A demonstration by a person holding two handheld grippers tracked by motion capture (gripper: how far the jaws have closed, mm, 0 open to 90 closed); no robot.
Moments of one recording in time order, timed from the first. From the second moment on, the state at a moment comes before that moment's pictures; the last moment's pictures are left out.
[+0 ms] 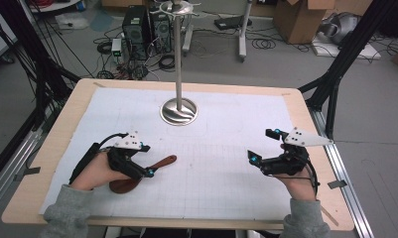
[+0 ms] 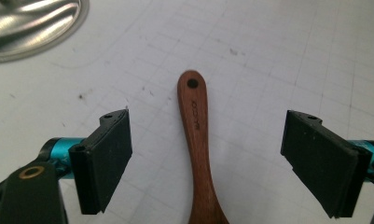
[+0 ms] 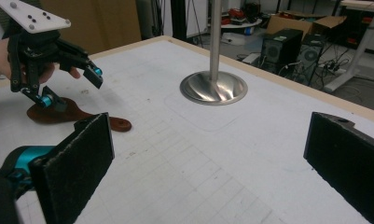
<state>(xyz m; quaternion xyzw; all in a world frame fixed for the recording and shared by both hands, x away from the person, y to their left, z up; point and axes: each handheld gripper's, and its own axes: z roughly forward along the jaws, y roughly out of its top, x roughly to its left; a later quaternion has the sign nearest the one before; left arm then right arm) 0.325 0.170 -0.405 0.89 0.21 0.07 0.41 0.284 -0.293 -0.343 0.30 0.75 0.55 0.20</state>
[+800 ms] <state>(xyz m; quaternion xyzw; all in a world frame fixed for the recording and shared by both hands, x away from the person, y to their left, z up) 0.335 0.159 -0.415 0.91 0.19 0.06 0.36 0.273 -0.304 -0.347 0.31 0.75 0.54 0.20</state>
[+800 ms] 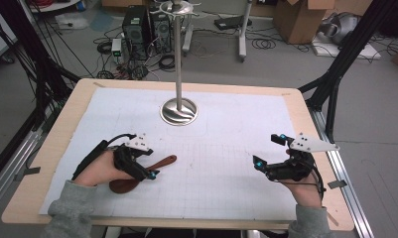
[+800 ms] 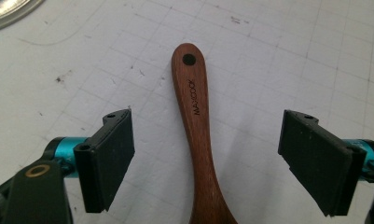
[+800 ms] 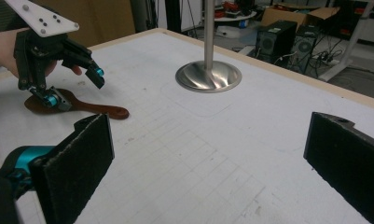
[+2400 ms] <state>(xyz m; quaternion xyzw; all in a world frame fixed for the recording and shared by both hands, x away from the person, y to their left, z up) 0.337 0.156 -0.420 0.94 0.18 0.05 0.28 0.267 -0.309 -0.349 0.32 0.76 0.53 0.19</state>
